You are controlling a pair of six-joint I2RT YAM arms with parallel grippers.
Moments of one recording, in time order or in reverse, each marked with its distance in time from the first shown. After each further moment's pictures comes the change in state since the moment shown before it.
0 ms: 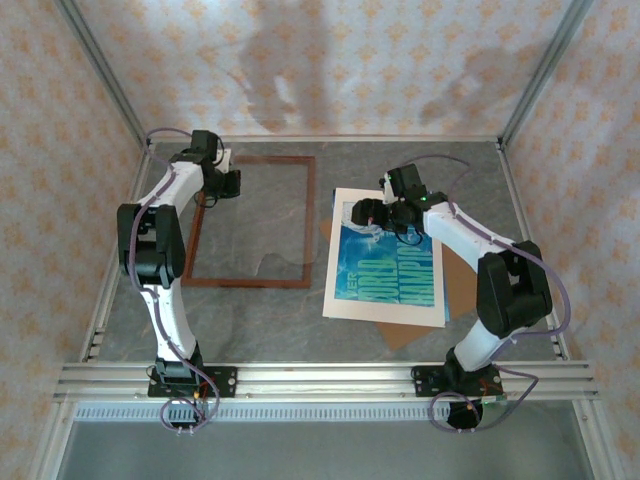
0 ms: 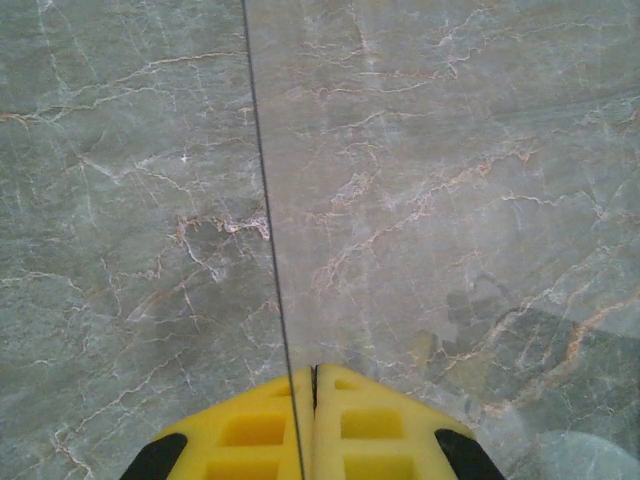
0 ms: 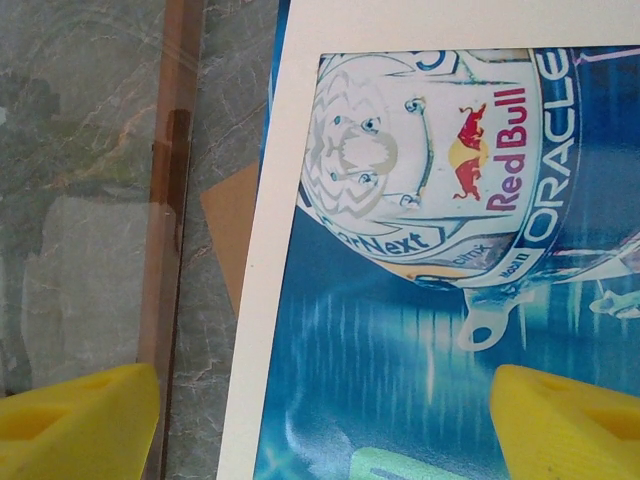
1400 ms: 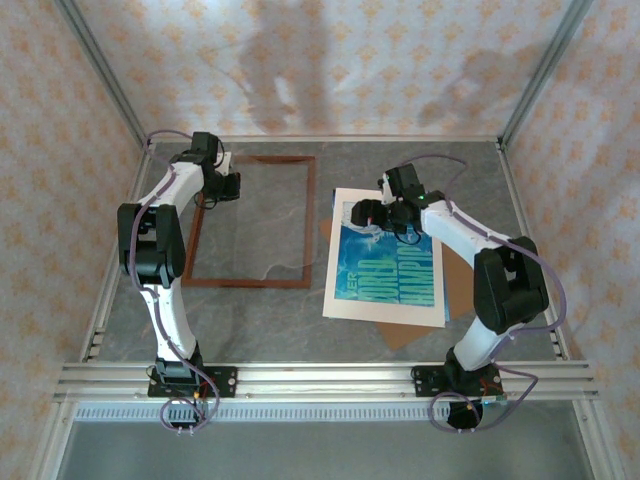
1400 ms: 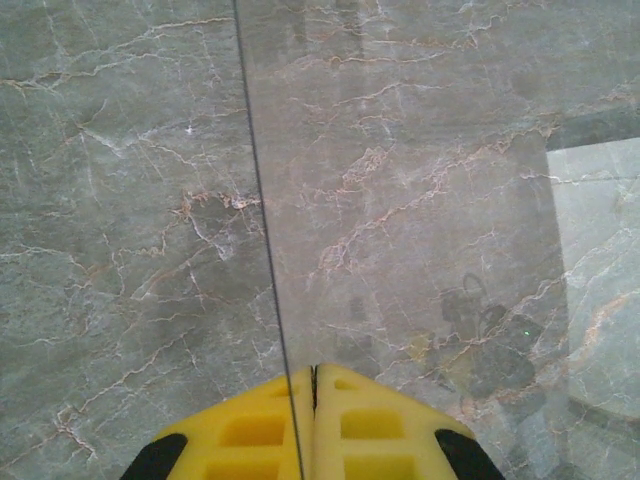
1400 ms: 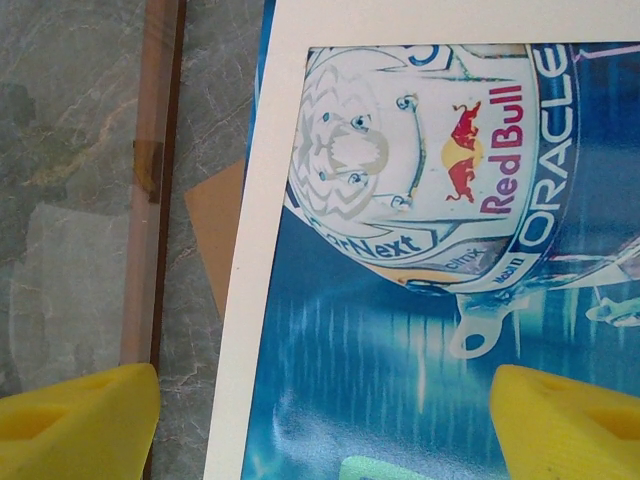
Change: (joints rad) left arm 0.000 0.000 -0.007 -0.025 -0.002 0.004; right arm 0.001 0.032 0.016 -0.008 0.008 -0.015
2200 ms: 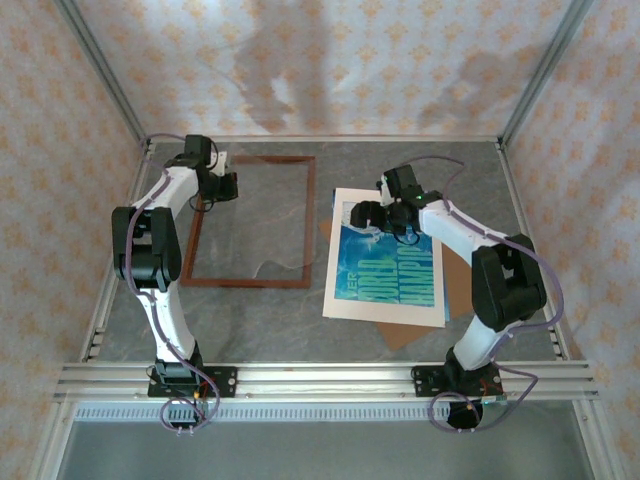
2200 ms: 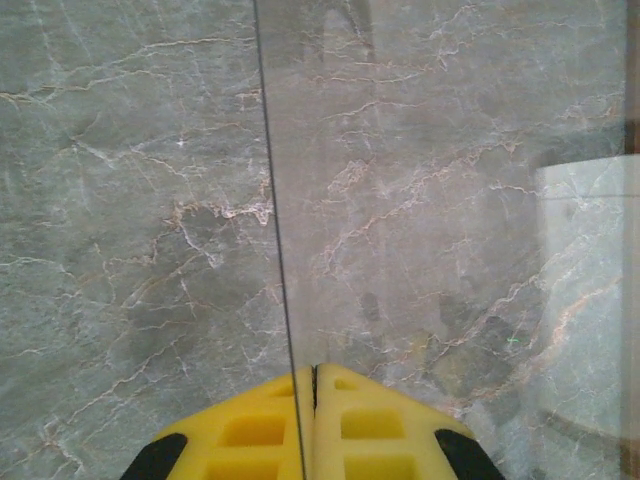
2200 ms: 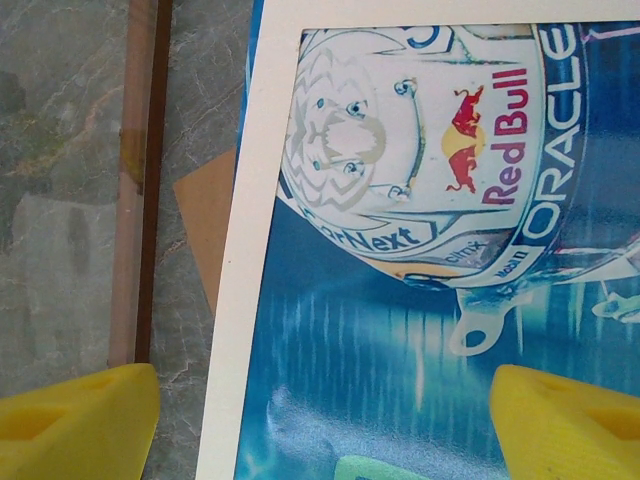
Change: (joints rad) left arm 0.028 -0.044 -0.079 0.088 0.076 -0.004; right arm 0.004 0.018 0.004 -0.008 0.000 -0.004
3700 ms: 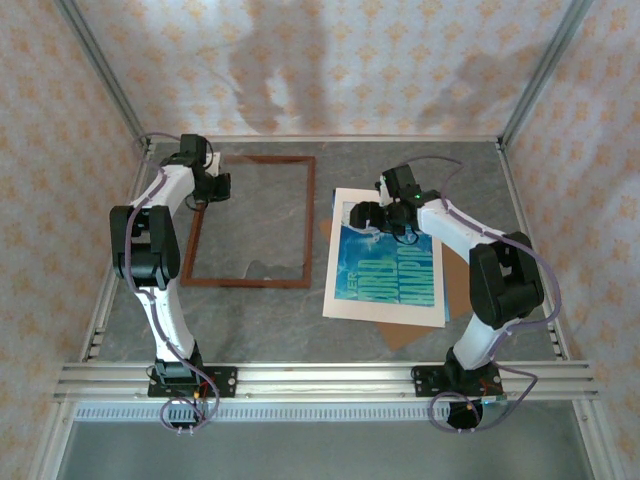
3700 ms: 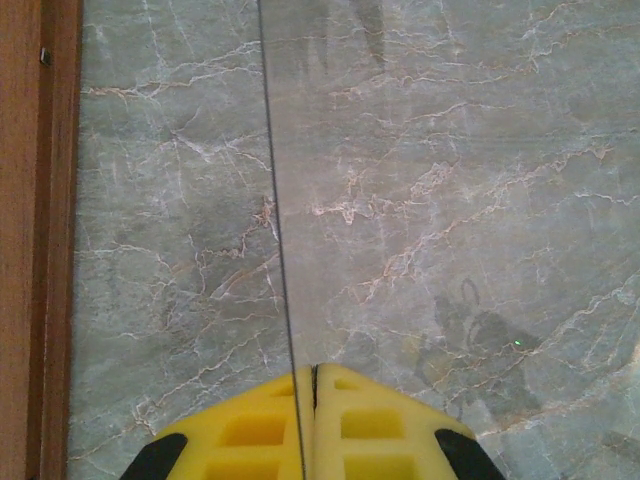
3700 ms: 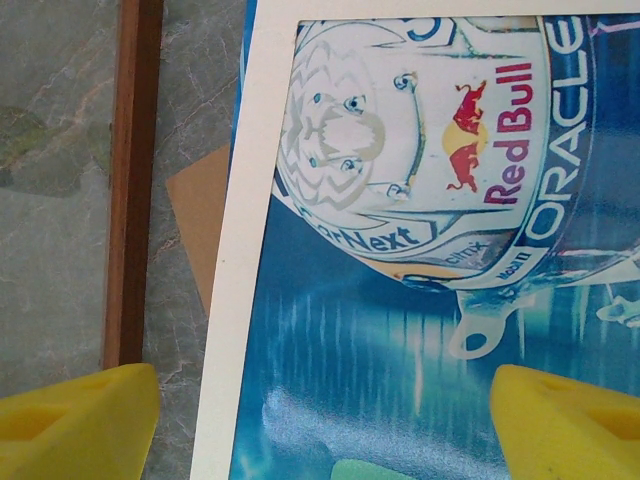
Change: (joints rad) left arm 0.026 0.018 0.032 -0.045 -0.085 0.019; right arm 0.002 0.018 0.010 -0.008 0.000 -0.008
